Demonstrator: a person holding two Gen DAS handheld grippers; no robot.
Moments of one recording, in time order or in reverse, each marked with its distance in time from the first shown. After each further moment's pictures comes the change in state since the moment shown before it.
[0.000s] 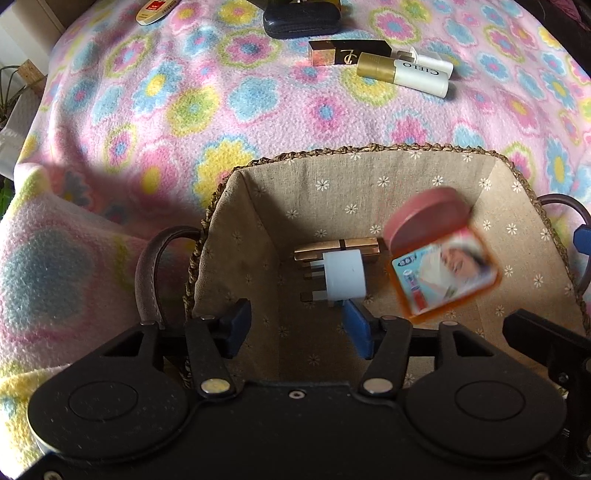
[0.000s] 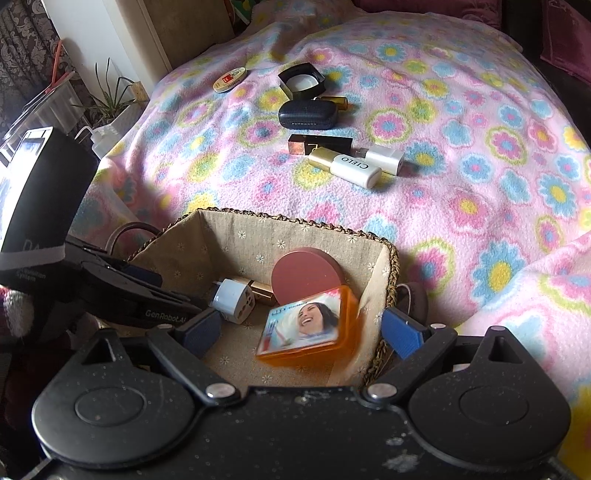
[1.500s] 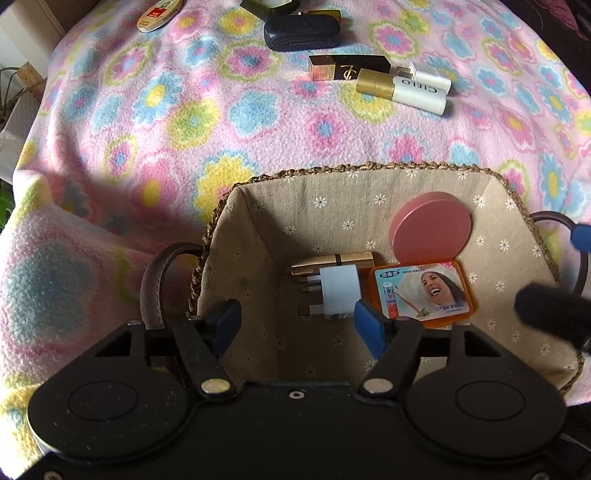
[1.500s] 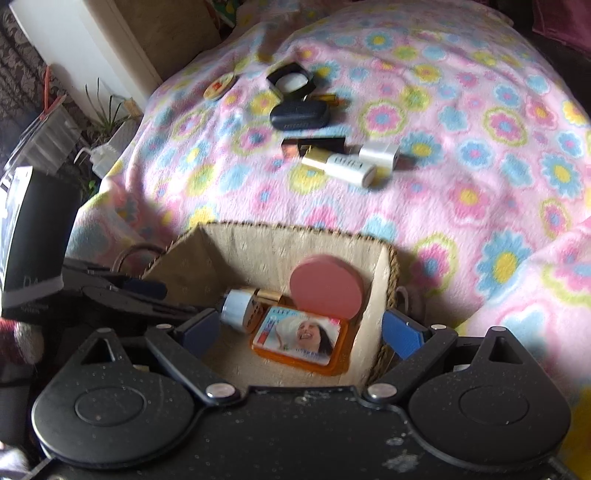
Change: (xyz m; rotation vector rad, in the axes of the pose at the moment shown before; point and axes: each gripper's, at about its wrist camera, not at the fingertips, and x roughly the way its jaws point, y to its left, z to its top) left arm -0.005 0.005 0.007 -0.011 -0.023 -0.028; right arm -0.003 -0.010 0.017 0.100 -0.011 0.030
